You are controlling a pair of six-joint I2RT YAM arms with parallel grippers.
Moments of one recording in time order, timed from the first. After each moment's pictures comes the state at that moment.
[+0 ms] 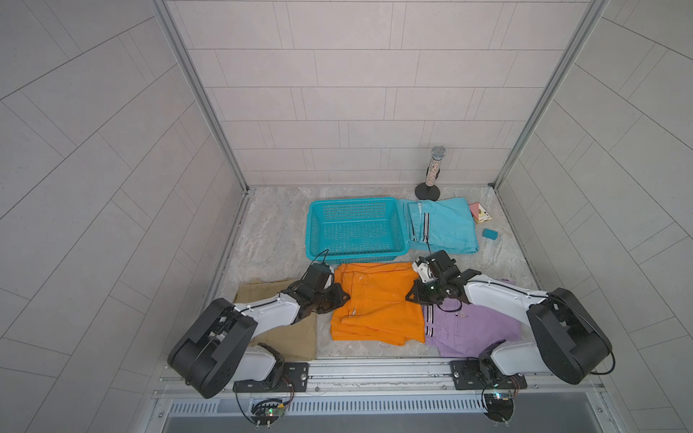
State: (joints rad) left arm -0.55 1.35 0.38 0.06 0.36 -0.88; right arm 0.46 1.39 0.59 -0.31 -0.43 0.56
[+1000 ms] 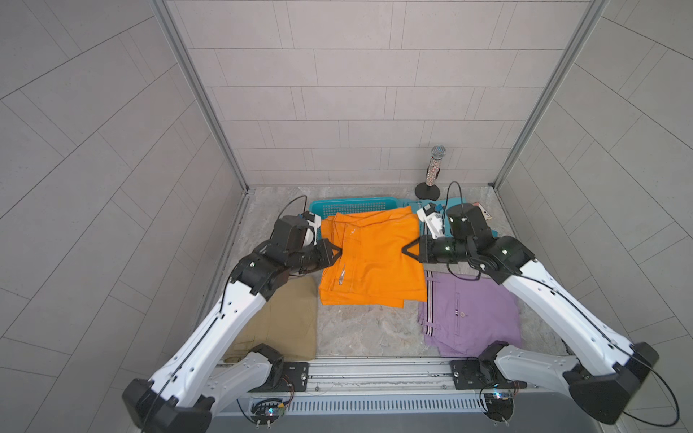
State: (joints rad) left arm -0.39 1.10 1.14 -0.73 0.37 -0.71; right arm 0.50 1.24 1.32 -0.76 -0.42 0.57
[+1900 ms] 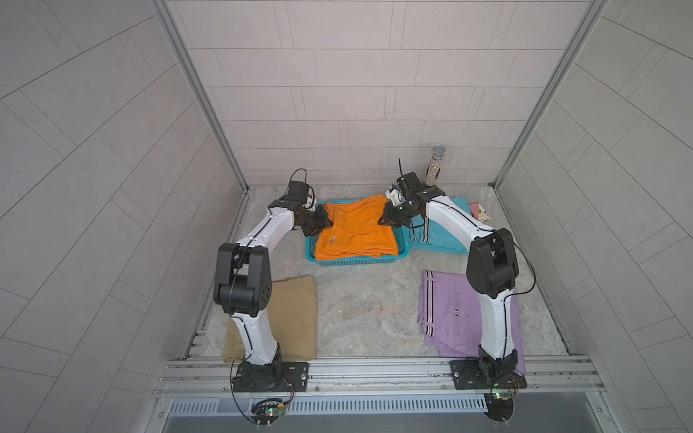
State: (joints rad) left arm -0.14 1.88 1.46 -0.63 0.50 -0.63; right arm 0.36 2.10 1.86 -0.78 -0.44 0.49
